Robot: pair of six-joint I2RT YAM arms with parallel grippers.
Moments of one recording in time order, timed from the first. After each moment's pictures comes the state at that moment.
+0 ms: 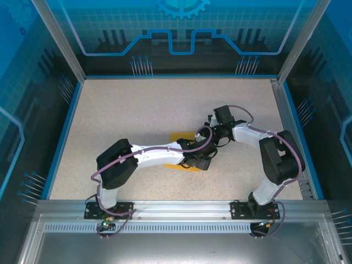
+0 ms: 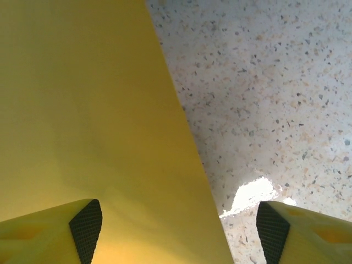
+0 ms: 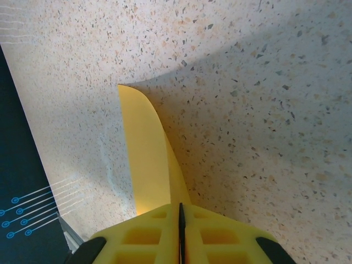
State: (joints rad) left arm -1.06 1.92 1.35 -0.62 -0.24 -0.69; right arm 0.36 1.68 0.93 -0.25 -0.55 0.82
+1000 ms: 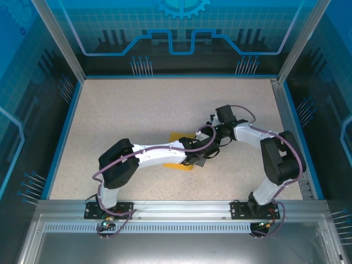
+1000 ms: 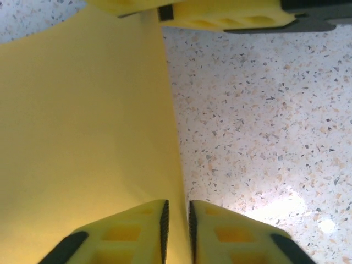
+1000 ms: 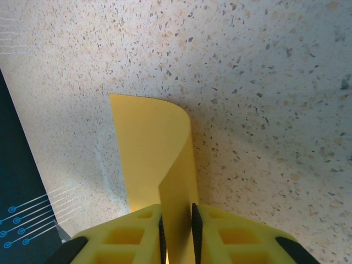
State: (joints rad) left arm -1.06 1.94 1.40 -0.68 -0.36 -0.66; right arm 0.34 1.68 0.93 -0.28 -0.53 0.81
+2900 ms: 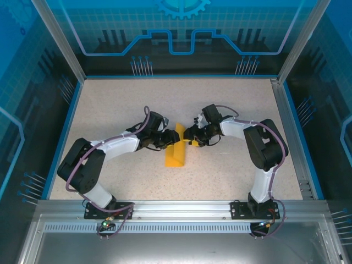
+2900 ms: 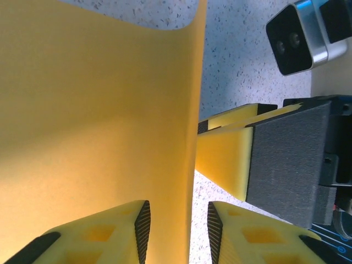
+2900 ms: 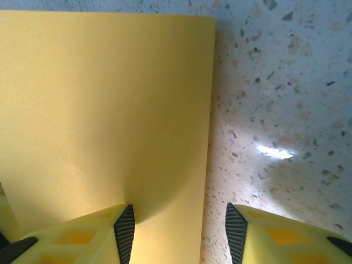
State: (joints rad) left arm -0.51 1.60 0.87 -0.12 0.42 -0.92; right arm 0.43 1.90 1.10 -0.33 -0.71 0.69
